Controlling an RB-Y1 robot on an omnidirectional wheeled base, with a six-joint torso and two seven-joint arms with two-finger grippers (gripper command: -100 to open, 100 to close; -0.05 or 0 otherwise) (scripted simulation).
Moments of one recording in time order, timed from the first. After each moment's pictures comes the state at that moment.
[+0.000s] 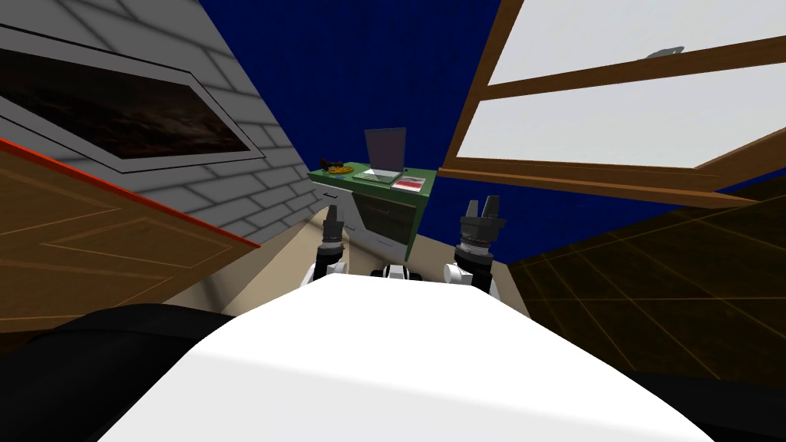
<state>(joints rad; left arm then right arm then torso) 0.47 0.14 0.03 -2.07 -0.04 -0.67 -0.21 0.47 0.05 0.02 -2.26 0.12 -0.61 -0.06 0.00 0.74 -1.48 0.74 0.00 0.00</state>
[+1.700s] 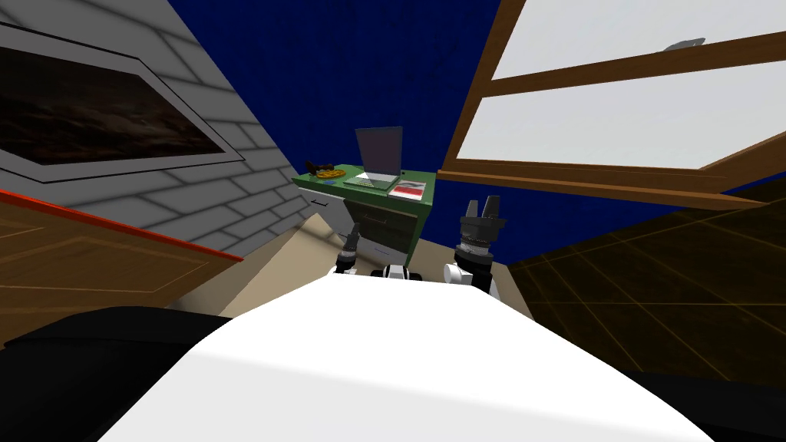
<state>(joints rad) 0.38 0.13 -0.05 -1.64 -0.13 -0.93 -0.33 0.47 0.05 0.02 -2.26 0.12 -0.61 -0.06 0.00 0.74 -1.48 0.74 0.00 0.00</state>
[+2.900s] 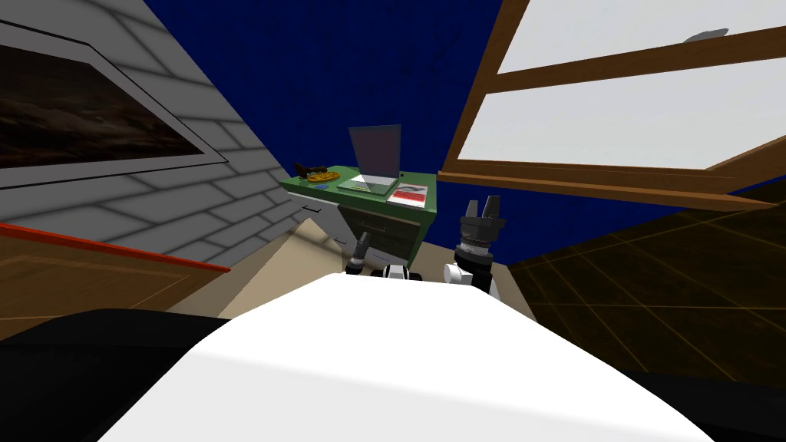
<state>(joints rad) 0.32 0.09 -0.10 -1.35 -0.20 -1.10 -0.41 0.47 0.05 0.02 -2.26 0.12 -0.61 -0.06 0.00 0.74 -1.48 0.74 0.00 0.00</state>
